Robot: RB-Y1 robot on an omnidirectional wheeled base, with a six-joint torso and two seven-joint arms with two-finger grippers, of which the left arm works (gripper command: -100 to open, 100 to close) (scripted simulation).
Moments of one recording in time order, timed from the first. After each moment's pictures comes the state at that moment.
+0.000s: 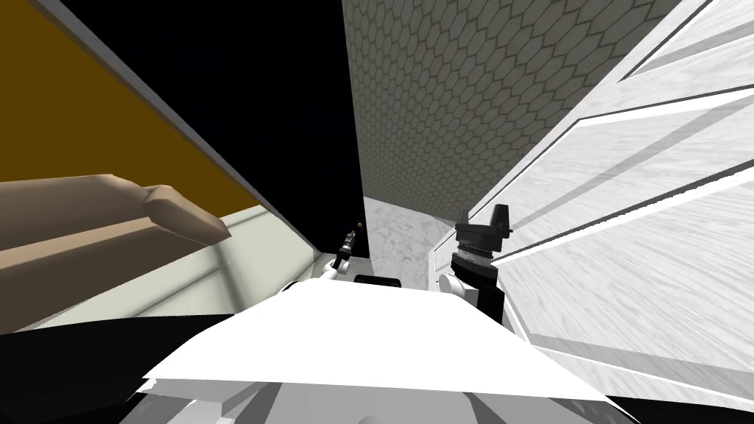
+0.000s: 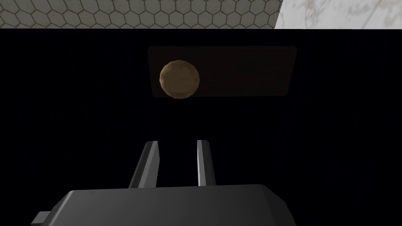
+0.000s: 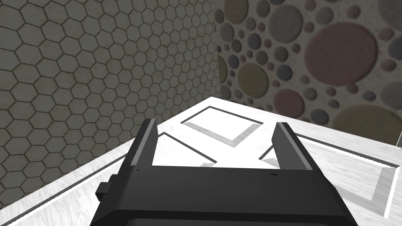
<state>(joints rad) -0.21 0.10 0.00 -0.54 0.00 -0.83 0.10</state>
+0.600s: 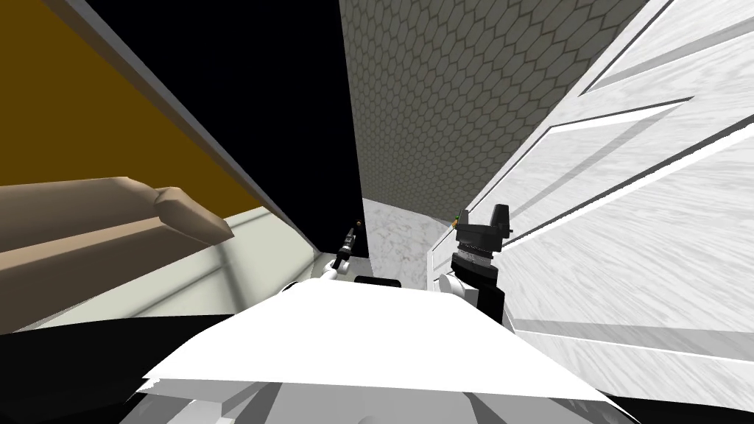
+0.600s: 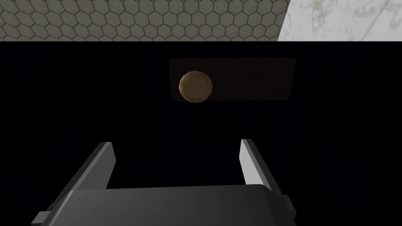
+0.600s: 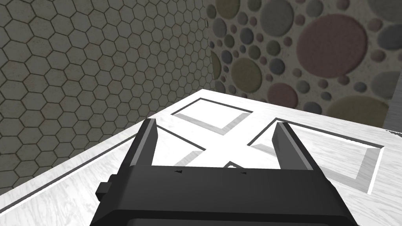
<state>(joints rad) -0.21 0.10 0.00 -0.54 0.01 -0.83 0.09</state>
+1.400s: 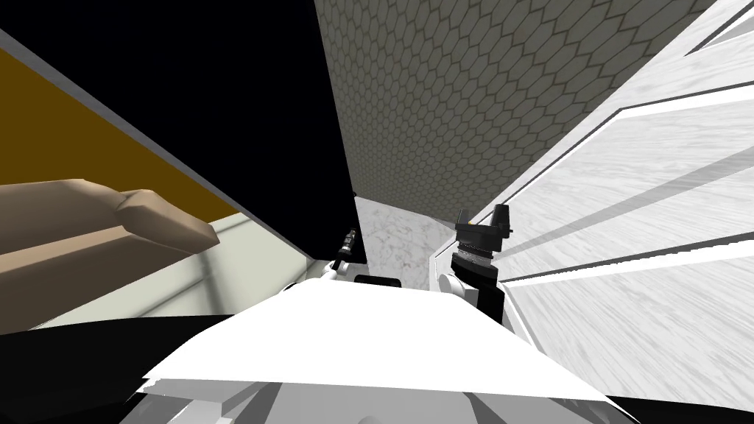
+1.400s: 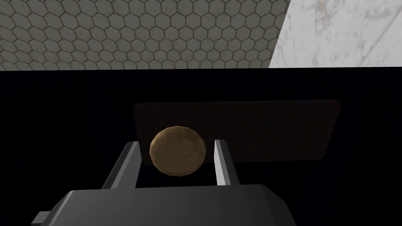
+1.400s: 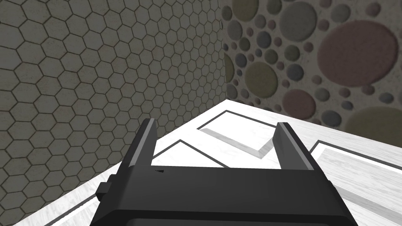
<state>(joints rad) -0.20 0.09 0.01 -0.54 0.01 -0.86 0.08</state>
